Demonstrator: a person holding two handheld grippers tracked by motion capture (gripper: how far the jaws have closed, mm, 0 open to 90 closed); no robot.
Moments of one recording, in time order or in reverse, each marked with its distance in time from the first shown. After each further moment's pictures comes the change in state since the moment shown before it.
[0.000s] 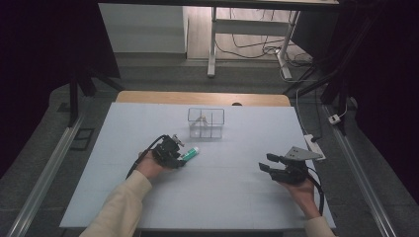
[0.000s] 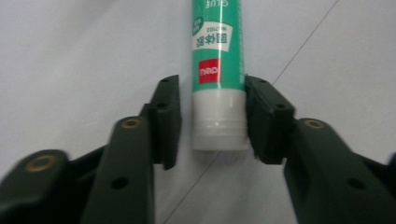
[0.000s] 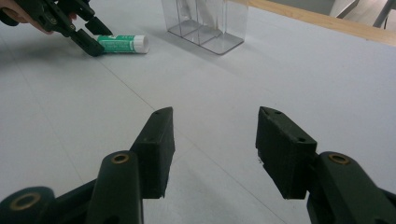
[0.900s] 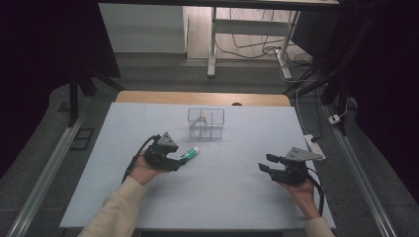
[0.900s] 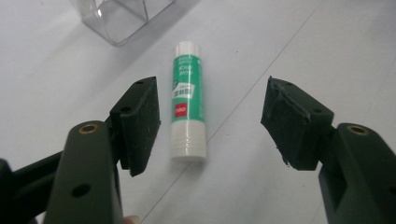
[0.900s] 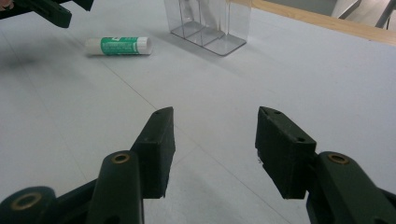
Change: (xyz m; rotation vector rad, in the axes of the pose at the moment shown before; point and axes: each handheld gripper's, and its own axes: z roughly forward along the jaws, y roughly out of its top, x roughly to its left) left arm -0.017 -0.015 -0.044 -0.270 0.002 -0.011; right arm 0.002 0.000 -0.001 -0.003 0.005 0.003
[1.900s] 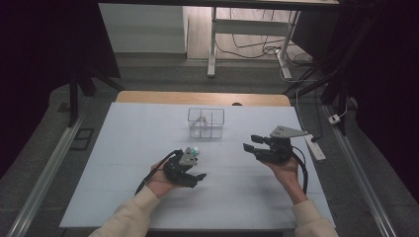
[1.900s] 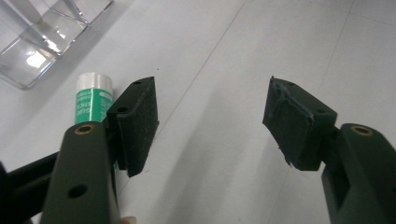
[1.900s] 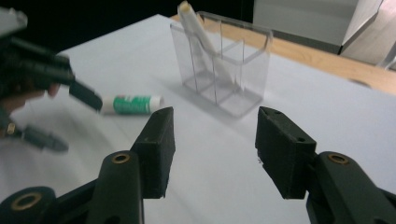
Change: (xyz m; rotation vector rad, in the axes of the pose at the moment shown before) left arm -0.060 0.006 0.025 -0.027 -0.038 0.187; right arm 0.004 0.062 0.035 -0.051 0.052 0.027
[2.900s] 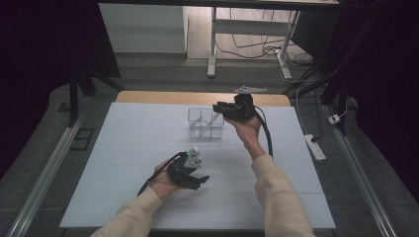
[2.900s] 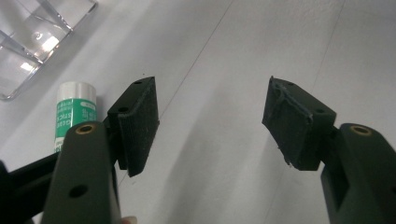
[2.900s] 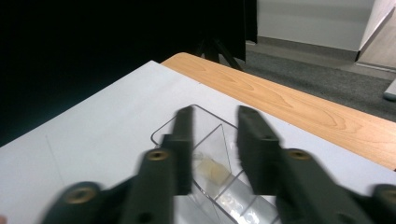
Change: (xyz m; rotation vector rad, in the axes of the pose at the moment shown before) left arm -0.008 0.005 0.008 0.018 -0.010 0.046; right arm -0.015 0.099 0.122 -0.025 0.021 0.105
